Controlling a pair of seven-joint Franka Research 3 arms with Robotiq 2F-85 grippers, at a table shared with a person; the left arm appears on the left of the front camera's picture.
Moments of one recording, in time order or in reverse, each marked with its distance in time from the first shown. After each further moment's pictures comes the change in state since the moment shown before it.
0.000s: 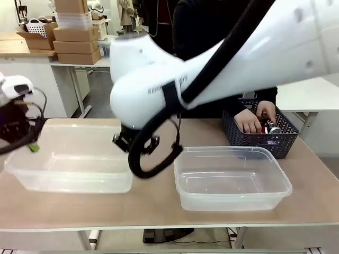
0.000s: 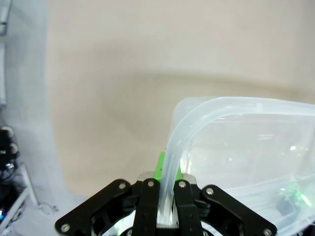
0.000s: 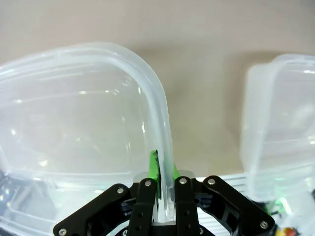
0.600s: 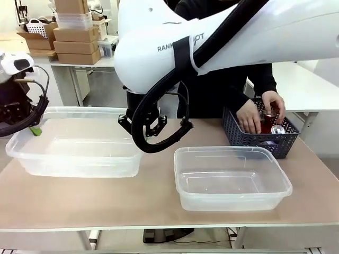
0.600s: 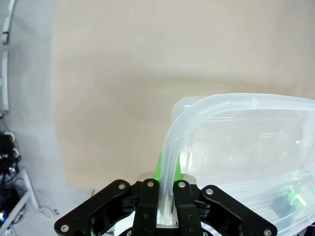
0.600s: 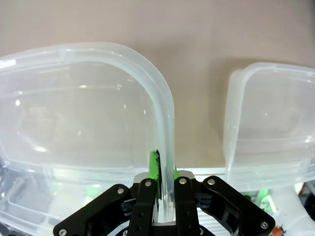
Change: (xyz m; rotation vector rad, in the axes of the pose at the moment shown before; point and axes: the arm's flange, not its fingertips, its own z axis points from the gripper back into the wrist) left arm 0.003 -0.021 0.029 0.004 -0.022 -0.010; right arm 0.011 -0.010 0.034 0.001 0.014 0.051
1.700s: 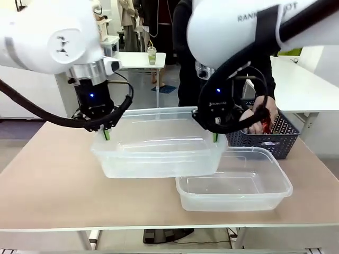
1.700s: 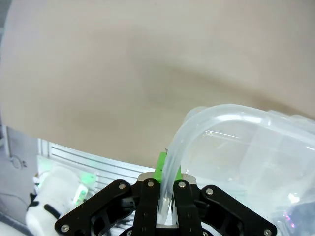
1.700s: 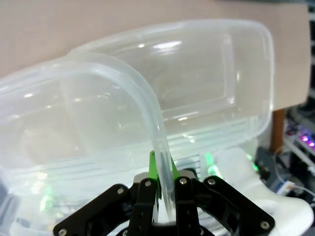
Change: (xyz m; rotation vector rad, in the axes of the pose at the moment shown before) left arm -0.001 -0.221 -0.020 0.078 0.085 0.233; right arm -0.003 -0.182 0.039 -0.176 0.103 -0.157
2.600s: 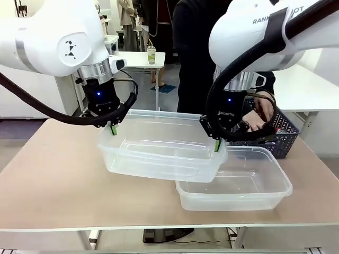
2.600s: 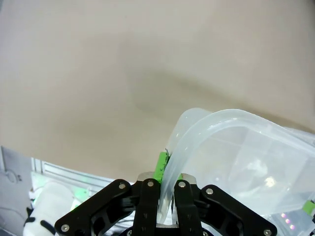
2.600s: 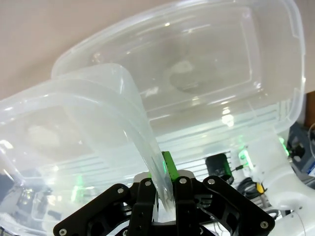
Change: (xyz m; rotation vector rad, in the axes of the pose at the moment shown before) left arm 0.016 -0.010 -0.002 -0.043 -0.070 -0.028; right arm 0.020 -0.026 -0.033 0.154 0.137 -0.138
